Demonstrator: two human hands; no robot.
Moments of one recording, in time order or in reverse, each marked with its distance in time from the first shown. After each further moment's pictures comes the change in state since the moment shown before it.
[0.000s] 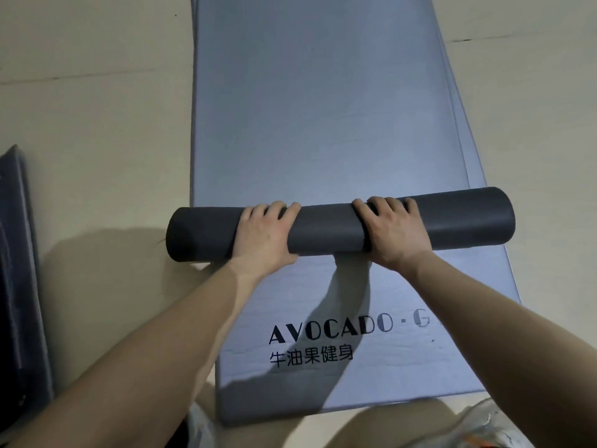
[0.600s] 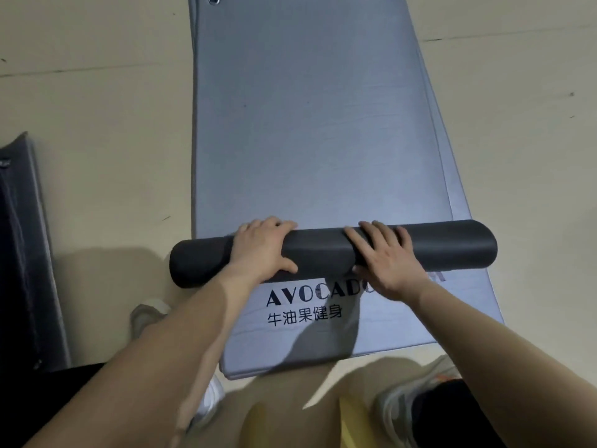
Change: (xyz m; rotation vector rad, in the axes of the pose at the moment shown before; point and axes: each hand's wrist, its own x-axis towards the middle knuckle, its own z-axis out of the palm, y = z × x) left_hand -0.074 0.031 -0.032 -0.209 -0.279 -0.096; right_hand -0.121 -0.021 0.010 0.177 -0.032 -0.071
